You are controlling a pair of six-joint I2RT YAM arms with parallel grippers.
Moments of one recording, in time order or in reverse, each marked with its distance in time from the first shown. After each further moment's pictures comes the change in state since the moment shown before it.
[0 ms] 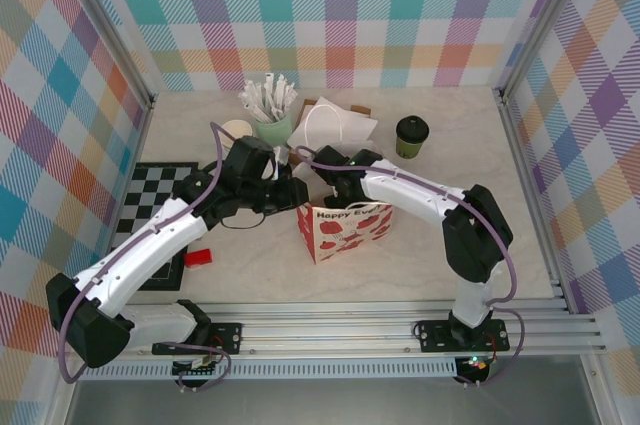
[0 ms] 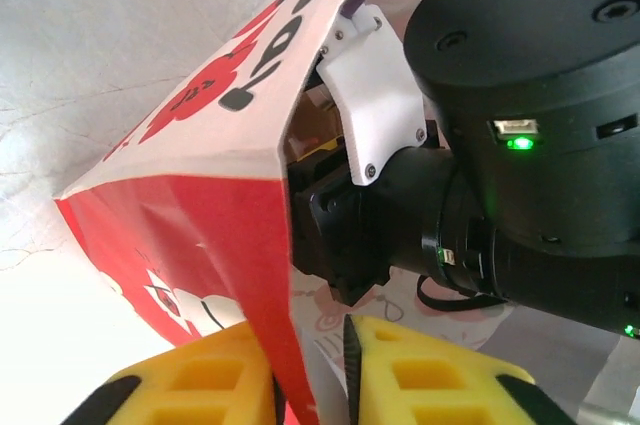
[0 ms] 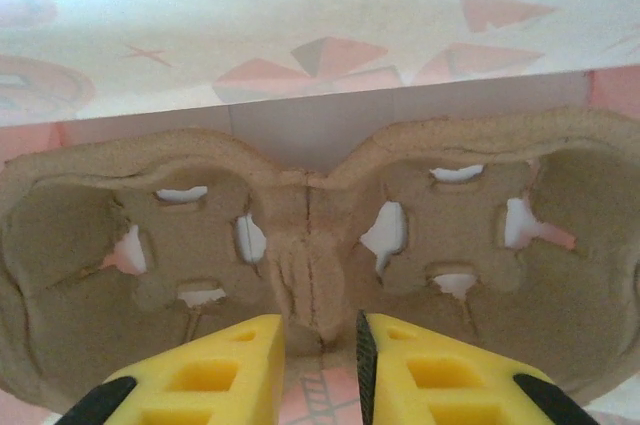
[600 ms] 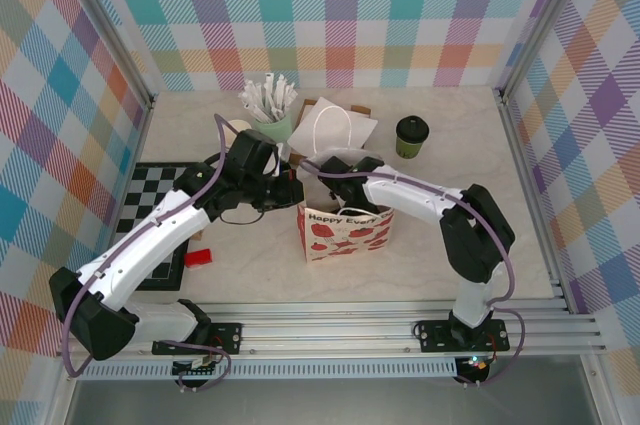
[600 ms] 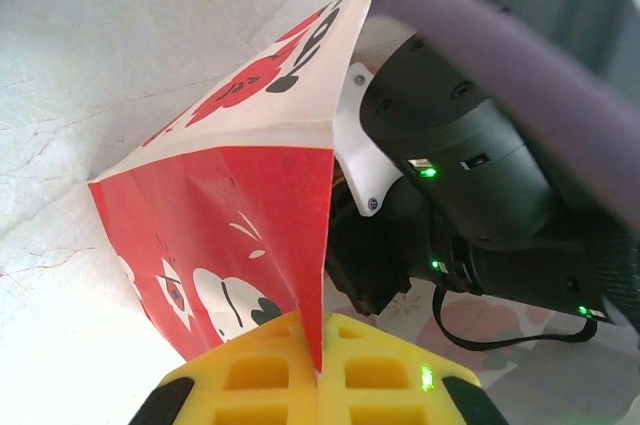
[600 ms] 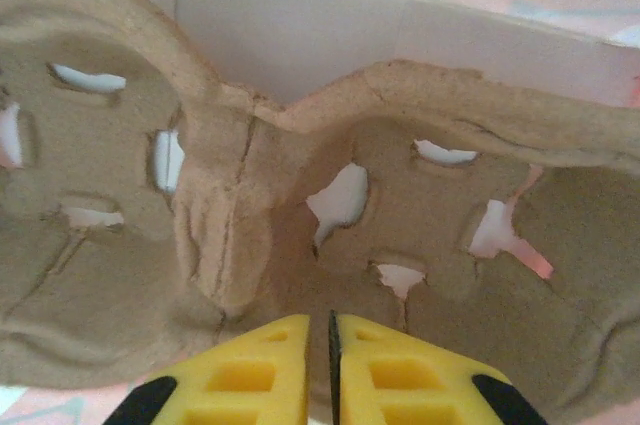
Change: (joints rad) left arm 0.000 0.047 0.088 -0.105 -0.030 0.072; right arm -0.006 -0.001 -0.109 -0.007 -0.058 -0.100
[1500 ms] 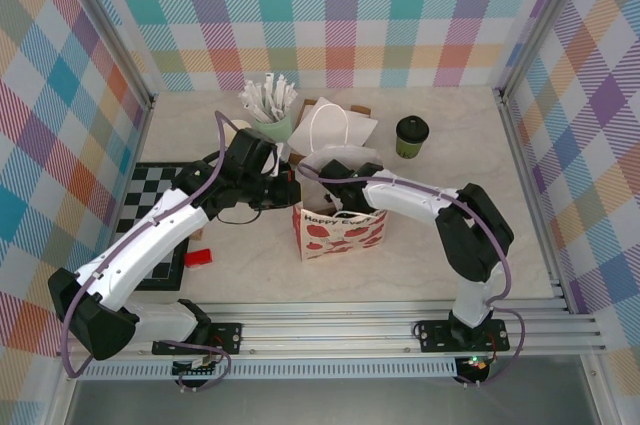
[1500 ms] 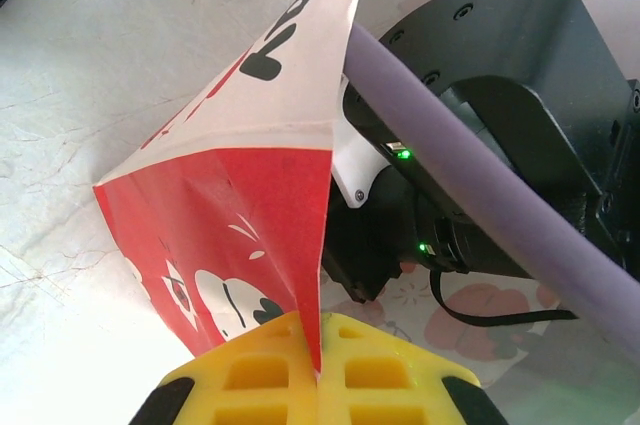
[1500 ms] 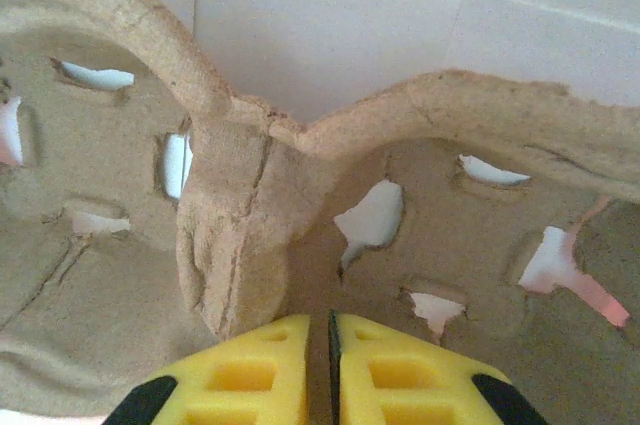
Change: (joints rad) left arm 0.008 0.002 0.027 -0.049 -0.021 0.071; right arm -0.002 0.002 -0.054 0.122 -0.087 -0.023
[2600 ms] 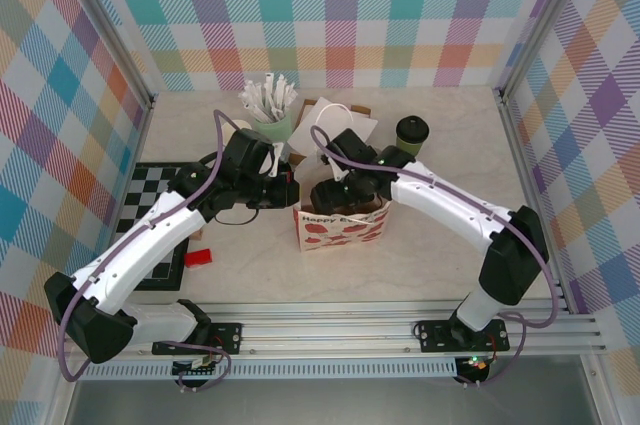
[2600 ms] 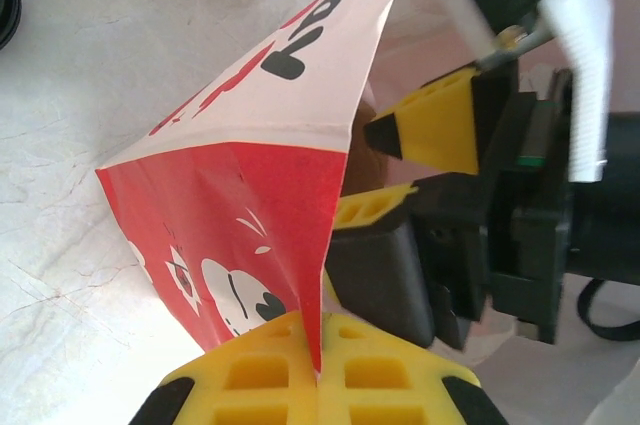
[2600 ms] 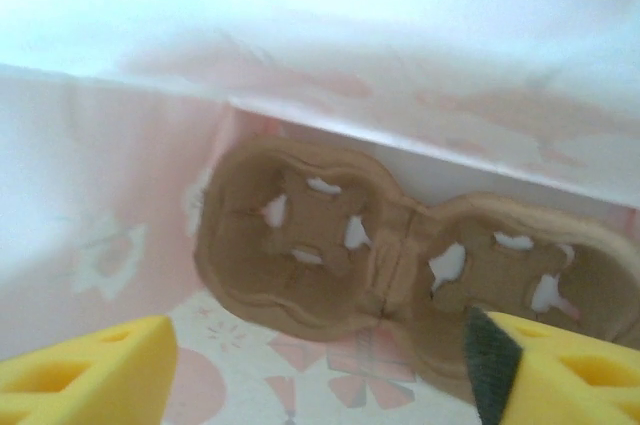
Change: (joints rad) left arm 0.001 -0.021 -0.006 0.006 -0.003 0.073; right arm 0.000 -0.220 0.142 0.062 0.015 0.074
